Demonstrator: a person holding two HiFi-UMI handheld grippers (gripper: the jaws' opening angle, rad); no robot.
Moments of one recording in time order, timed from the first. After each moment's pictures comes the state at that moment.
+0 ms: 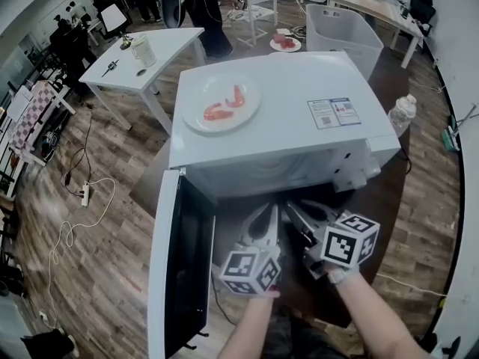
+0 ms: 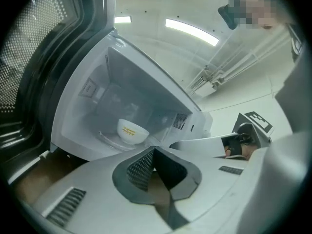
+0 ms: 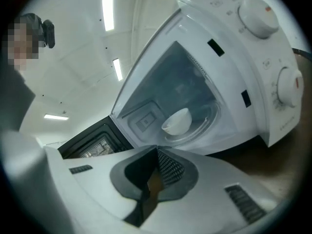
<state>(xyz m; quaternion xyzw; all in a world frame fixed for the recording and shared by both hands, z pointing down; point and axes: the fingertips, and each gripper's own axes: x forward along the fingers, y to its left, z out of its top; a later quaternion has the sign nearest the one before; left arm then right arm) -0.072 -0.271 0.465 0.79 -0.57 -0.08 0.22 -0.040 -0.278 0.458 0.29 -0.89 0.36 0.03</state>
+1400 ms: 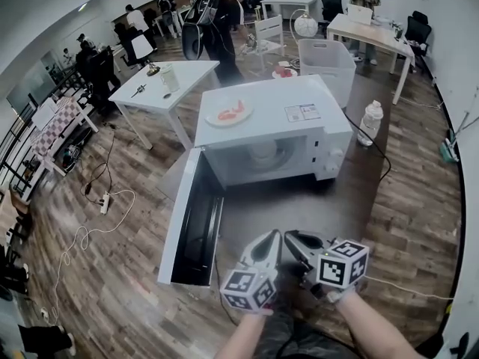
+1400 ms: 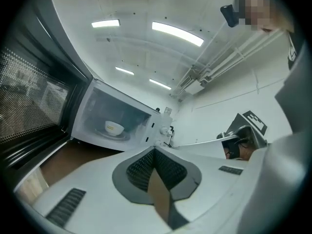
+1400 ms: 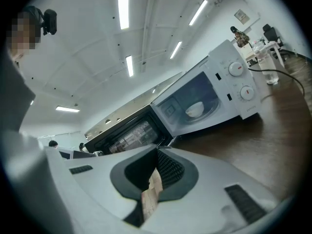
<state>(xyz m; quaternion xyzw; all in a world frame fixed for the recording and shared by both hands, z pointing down) -0.017 -0.108 0.410 0.81 -0.55 -0.06 0.20 0.006 -0.104 0.407 0.24 -0.91 0.34 0.05</state>
